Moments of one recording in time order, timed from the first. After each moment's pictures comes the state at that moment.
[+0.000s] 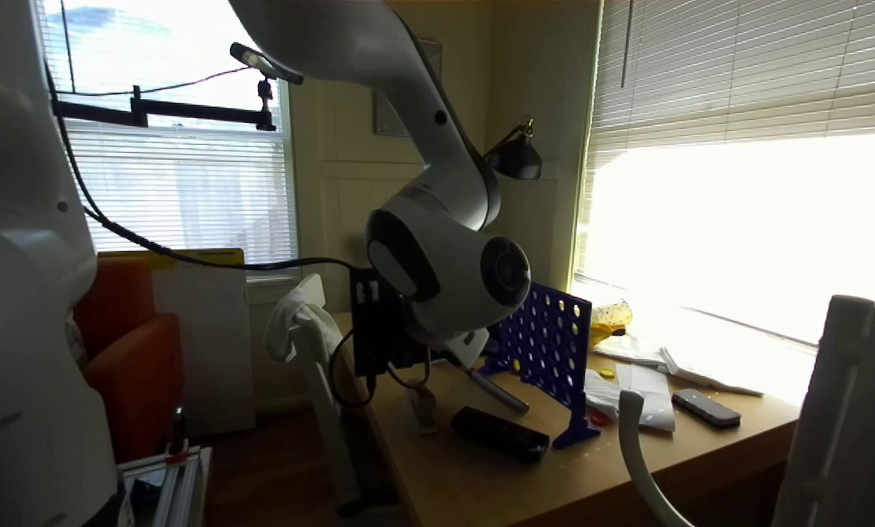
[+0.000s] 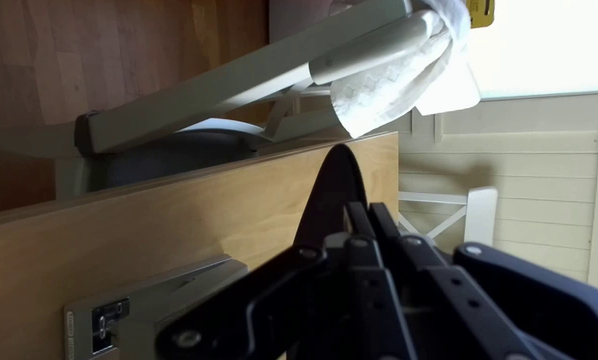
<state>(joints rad) 0.07 0.02 -0.01 -2.62 1.24 2.02 -0.86</state>
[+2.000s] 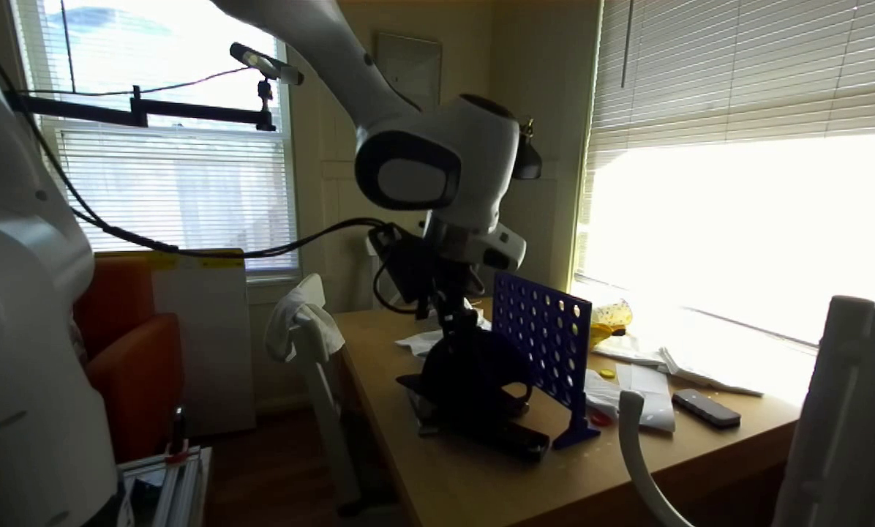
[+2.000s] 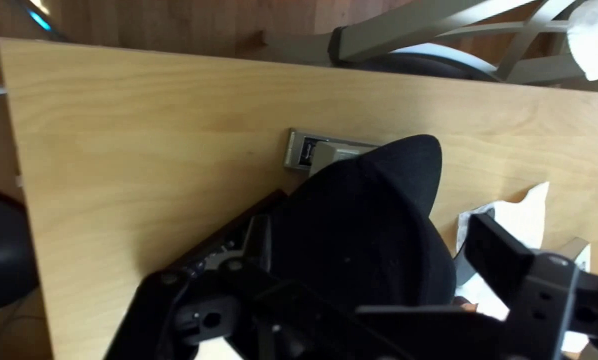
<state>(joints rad) 0.10 -0.21 0.05 -2.61 0.55 2.40 -0.30</state>
